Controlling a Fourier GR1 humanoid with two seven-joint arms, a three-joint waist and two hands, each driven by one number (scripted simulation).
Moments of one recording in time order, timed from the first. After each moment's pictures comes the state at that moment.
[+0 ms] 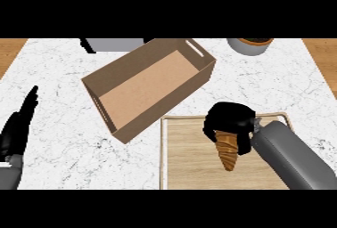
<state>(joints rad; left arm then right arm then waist) -0.11 0.48 0.02 -1.31 -0.09 0.21 0.07 -0.57 -0.40 0.57 -1.13 0.90 0.29 -0.67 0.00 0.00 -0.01</state>
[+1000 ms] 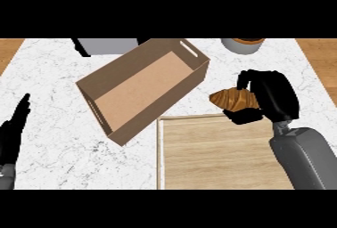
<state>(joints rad) -0.05 0.48 0.06 -1.33 -0.08 0.20 0.05 -0.41 -0.32 0.20 -1.49 0.99 -0.01 0.20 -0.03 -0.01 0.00</state>
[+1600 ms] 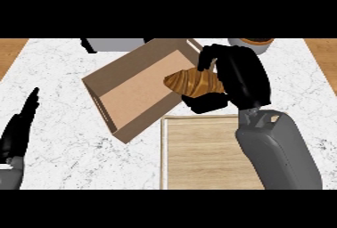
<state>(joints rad) -0.10 0.44 0.05 -1.33 -0.12 0.19 0.07 -0.64 -0.11 0.22 -1.61 0.96 0.14 0.39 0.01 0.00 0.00</state>
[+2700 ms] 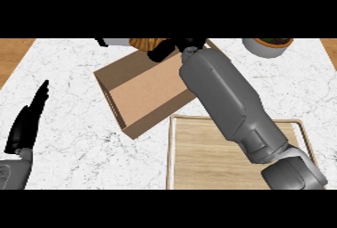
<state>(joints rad) -0.16 0.41 0.05 -1.31 -0.16 0.15 0.06 -1.27 0.00 0.15 -0.60 0.66 -0.30 0.37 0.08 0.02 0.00</state>
